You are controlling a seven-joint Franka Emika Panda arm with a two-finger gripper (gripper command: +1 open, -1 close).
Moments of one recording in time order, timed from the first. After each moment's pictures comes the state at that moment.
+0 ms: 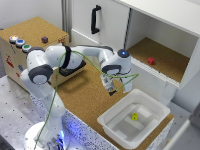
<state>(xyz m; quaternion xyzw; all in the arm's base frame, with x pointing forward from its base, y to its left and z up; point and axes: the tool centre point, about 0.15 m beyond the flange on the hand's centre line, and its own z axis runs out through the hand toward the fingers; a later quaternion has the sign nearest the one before) 0.404 -0.187 0.352 -0.98 0.19 -0.10 0.06</state>
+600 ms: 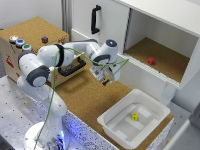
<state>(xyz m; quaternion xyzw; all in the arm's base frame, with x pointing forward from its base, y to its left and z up) 0.389 -0.074 0.356 -0.99 0.06 -0.07 0.06</state>
